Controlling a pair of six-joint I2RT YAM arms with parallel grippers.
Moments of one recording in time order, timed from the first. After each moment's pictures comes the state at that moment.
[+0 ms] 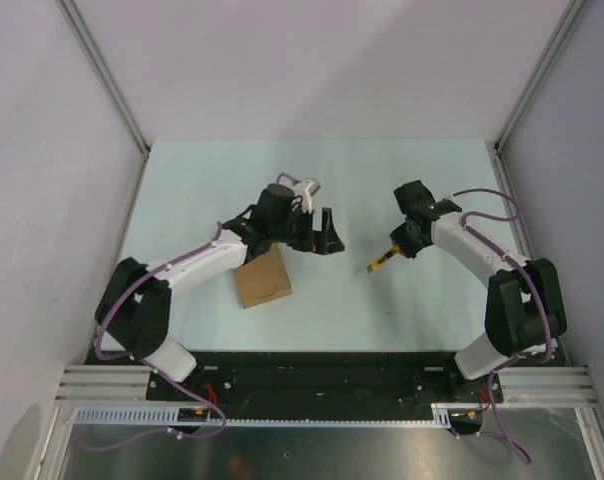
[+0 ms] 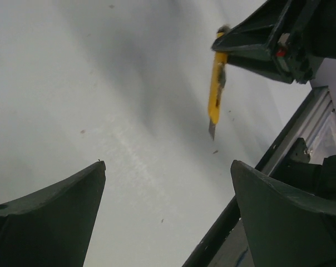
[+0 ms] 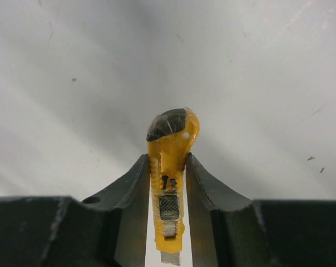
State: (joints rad) left arm -0.63 1.55 1.06 -0.13 0.37 -0.46; right arm 0.35 1.57 1.13 -0.74 0.28 1.27
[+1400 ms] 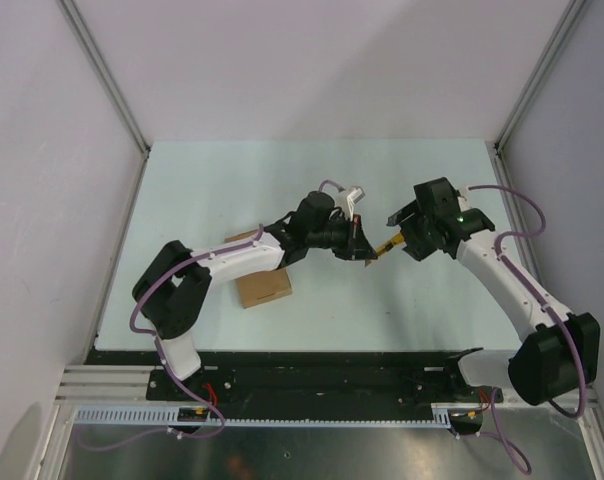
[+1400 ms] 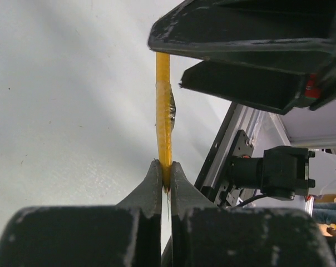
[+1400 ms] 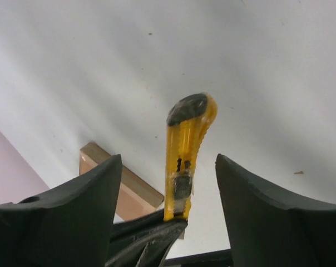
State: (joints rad) left arm -0.82 1.78 1.19 0.13 0.49 -0.62; right arm 0.35 1.31 1.12 -0.76 0.14 1.27
